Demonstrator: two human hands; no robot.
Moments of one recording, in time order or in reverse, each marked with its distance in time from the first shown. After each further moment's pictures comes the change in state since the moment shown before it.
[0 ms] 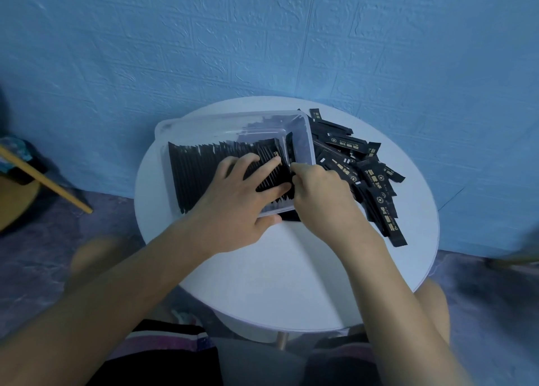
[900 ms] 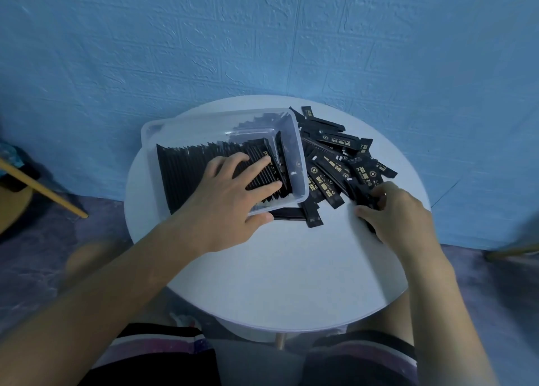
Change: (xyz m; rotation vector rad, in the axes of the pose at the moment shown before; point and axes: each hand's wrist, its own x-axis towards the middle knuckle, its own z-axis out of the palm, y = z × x) left_hand 0.002 -0.002 -0.004 -0.039 -0.108 -0.021; right_hand -0.030 0.131 -0.006 0.002 0.078 0.499
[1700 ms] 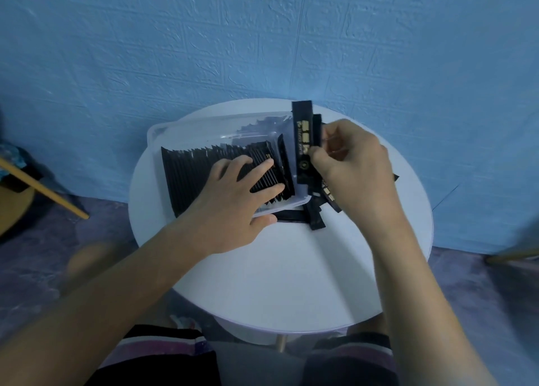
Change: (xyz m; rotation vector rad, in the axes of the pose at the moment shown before) left_hand 0.000 0.000 0.003 0.018 0.044 0.012; right_hand -0.024 -0.112 -0.034 0.506 0.150 -0.393
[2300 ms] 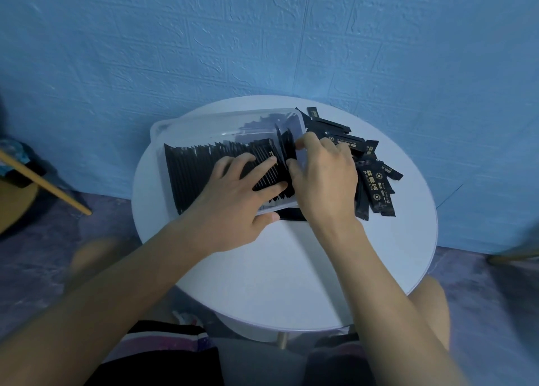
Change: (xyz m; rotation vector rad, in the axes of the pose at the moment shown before) left_hand -0.002 0.000 0.002 0.014 0.023 0.002; right_hand 0.004 0.026 0.068 -0.475 0.195 -0.204
